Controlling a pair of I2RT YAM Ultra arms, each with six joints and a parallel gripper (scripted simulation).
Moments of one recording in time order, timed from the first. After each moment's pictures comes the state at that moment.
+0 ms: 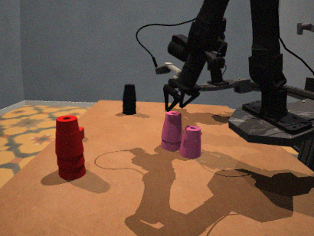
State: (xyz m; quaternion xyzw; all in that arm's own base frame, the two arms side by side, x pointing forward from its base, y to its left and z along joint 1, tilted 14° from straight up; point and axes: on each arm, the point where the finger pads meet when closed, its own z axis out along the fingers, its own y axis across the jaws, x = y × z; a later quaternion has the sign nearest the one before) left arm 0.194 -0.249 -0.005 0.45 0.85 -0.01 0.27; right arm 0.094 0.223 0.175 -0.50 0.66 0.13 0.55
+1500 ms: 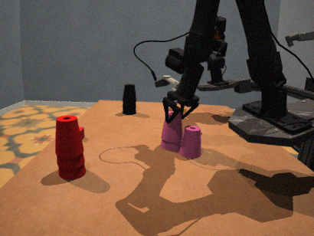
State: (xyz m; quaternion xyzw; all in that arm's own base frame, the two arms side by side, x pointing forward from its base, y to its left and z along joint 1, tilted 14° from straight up) left arm 0.198 -0.254 -0.048 0.46 0.86 0.00 0.24; right arm 0.094 0.223 0.175 -0.50 0.66 0.13 0.55
